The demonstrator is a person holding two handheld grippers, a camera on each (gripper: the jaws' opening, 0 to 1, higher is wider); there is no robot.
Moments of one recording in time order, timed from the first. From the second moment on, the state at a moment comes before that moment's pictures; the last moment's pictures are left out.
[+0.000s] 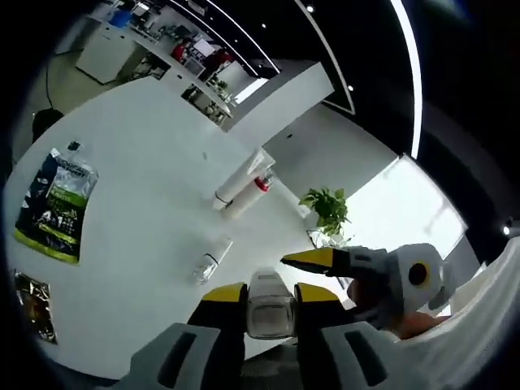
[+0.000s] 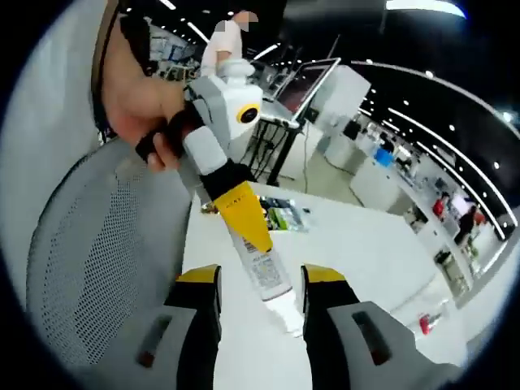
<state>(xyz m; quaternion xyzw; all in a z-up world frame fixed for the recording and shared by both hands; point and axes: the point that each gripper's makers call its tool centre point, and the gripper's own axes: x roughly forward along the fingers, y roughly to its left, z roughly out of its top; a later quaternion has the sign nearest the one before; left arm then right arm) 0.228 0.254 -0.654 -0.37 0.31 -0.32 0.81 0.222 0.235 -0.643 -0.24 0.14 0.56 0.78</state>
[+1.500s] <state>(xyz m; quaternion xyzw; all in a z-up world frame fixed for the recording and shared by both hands) 0.219 0.236 -0.618 -0.20 0.18 -0.45 0.85 0.252 0.214 -0.630 0.53 0.35 0.39 0.67</state>
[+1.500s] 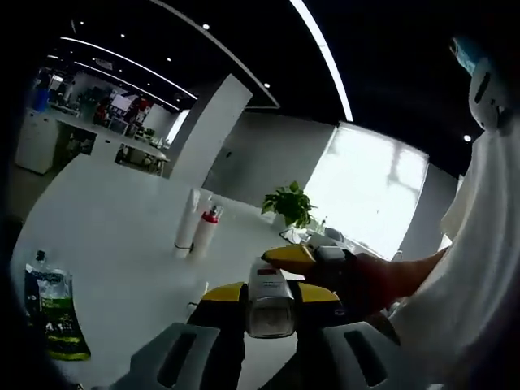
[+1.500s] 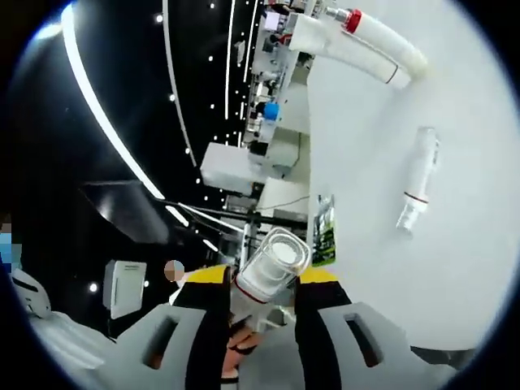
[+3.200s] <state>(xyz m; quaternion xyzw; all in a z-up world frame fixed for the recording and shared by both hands) 0.185 0.216 -0.622 -0.38 0.29 -0.48 0.74 0.231 0.231 -0.579 0.22 0.24 0.60 0.73</state>
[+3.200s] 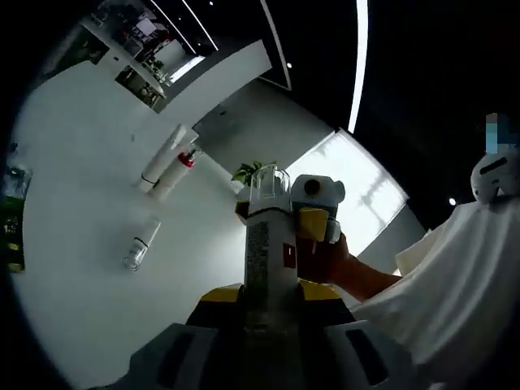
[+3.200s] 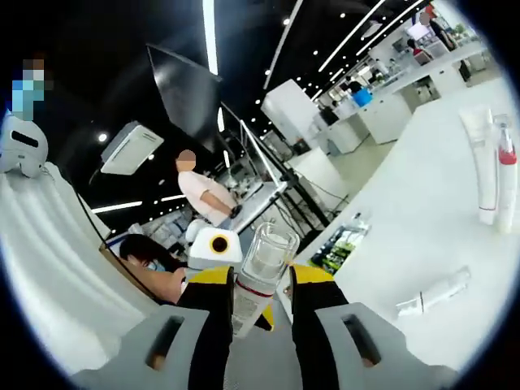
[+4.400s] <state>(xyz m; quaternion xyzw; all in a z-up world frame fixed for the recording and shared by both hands) 0.218 0.232 -0.649 -0.06 0.27 -0.37 0.89 0.244 0.229 -0.605 0.33 0.32 0.48 0.75</state>
